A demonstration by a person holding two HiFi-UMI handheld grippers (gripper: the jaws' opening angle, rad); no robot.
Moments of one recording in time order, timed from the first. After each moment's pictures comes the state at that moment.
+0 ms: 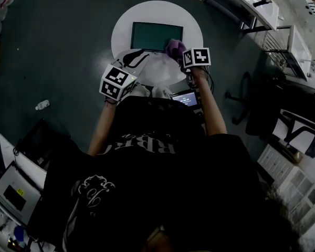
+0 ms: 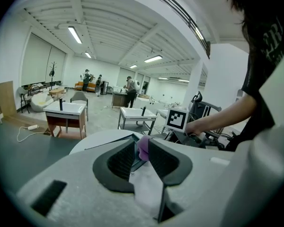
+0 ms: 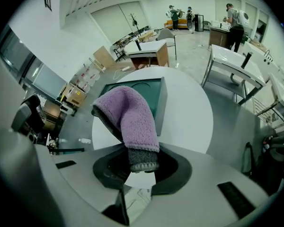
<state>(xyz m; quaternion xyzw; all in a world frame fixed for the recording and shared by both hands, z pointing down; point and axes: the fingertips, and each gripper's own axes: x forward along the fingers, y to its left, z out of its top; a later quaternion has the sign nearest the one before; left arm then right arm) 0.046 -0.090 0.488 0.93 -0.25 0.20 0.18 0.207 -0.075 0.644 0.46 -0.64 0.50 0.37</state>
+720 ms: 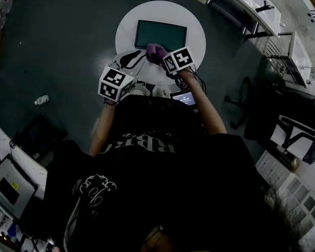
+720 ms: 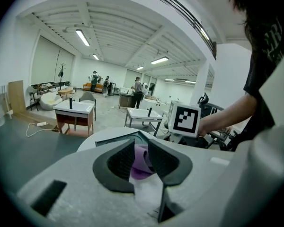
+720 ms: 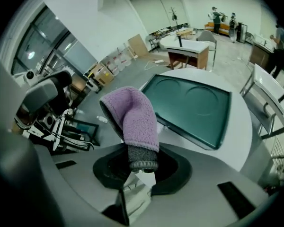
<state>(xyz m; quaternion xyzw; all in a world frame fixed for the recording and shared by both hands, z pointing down) 0.020 -0.075 0.494 0.92 -0.29 0.19 0.18 0.100 -0.059 0.623 0.31 -0.74 0.43 0.42</state>
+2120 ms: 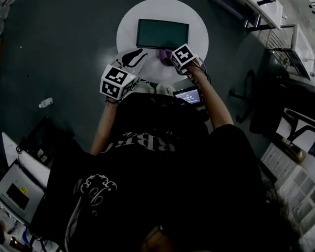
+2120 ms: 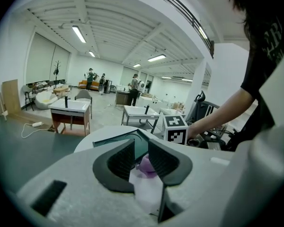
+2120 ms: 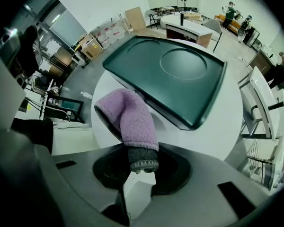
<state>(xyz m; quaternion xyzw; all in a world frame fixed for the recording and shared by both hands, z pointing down) 0.013 -0.086 0.501 0.92 -0.26 0.20 0.19 0.158 -0.046 0.697 0.30 -0.66 0.40 0.56</state>
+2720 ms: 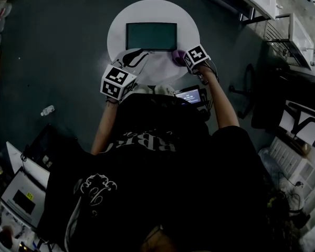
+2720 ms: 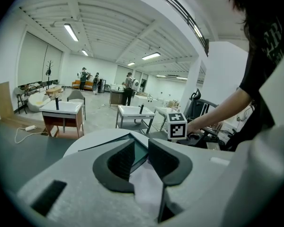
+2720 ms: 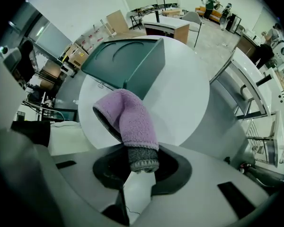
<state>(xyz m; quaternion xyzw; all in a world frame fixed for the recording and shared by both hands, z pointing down) 0.072 -0.089 0.497 0.93 -0.23 0.21 0.17 0.267 -0.029 0.694 0.34 -0.62 0.45 0.54</state>
